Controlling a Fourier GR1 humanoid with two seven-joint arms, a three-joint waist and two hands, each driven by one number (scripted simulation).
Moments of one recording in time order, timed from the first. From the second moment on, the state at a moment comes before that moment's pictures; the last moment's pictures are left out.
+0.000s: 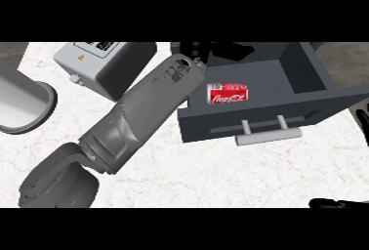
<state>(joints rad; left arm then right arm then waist) -1.42 0.00 -0.64 -0.37 0.55 0.77 -0.05 0.10 -0.06 -0.24 -2.15 -0.08 0.19 0.17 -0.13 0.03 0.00</state>
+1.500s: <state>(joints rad) -1.45 0.00 -0.61 -0.44 0.71 0.85 -0.11 0.00 -0.25 0.05 -2.07 0.78 0.11 0.00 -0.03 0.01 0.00</state>
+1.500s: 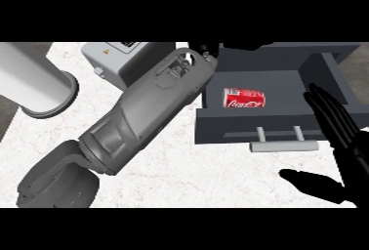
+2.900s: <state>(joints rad) -1.25 0.35 -0.65 -0.94 0.58 0.81 0.22 -0.44 -0.19 -0.03 -1.13 1.18 -0.41 -0.11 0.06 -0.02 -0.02</state>
